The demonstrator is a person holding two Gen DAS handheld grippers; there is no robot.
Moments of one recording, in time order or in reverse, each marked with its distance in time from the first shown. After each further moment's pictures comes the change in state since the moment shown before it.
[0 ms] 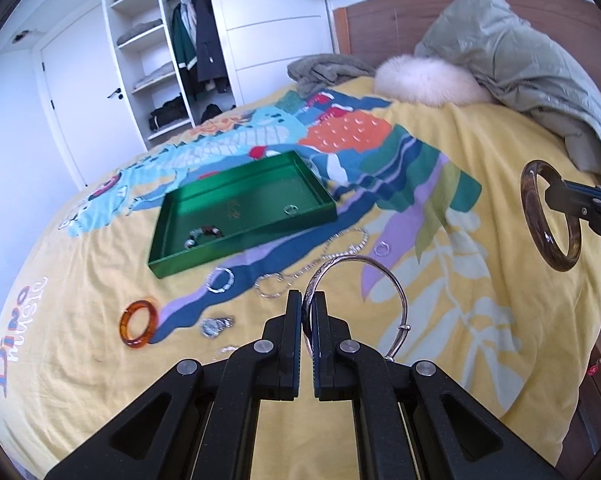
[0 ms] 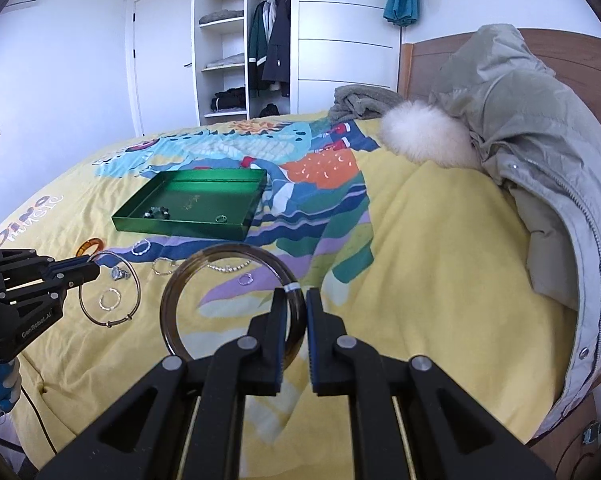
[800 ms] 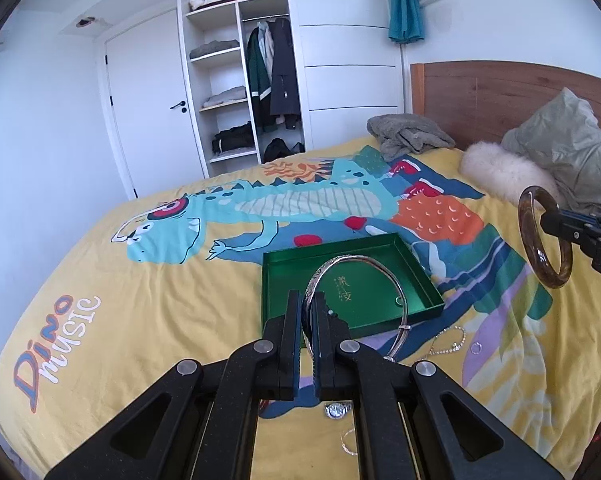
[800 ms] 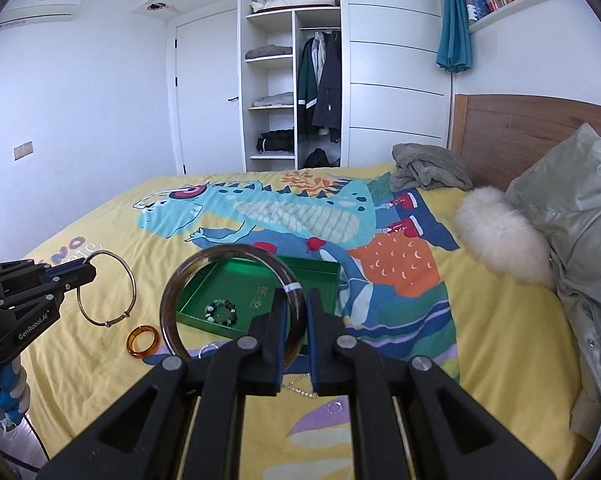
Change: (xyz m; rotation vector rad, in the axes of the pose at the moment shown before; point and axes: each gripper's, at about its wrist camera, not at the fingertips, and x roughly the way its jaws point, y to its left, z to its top) left arm -0.020 0.152 0.077 -0.161 -0.126 0.123; right arm 0.032 0.097 0.141 -0.056 -0.118 0.128
